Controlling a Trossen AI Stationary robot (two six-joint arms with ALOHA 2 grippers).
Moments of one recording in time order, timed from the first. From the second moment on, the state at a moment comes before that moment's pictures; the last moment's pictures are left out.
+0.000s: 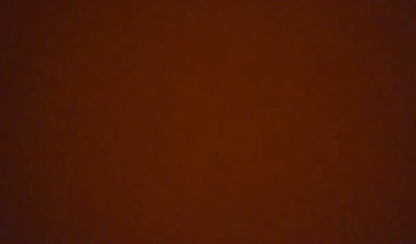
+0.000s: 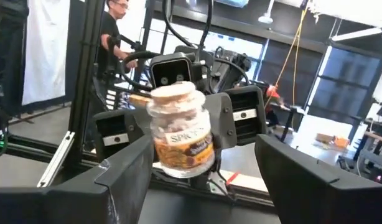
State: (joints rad) left arm -0.41 1.34 0.61 0.94 -0.45 0.47; right arm 0.26 1.52 0.85 0.84 0.18 -0.28
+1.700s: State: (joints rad) left arm -0.38 1.45 0.68 0.84 -0.71 0.38; right arm 0.31 1.60 1.06 0.49 0.48 -0.44
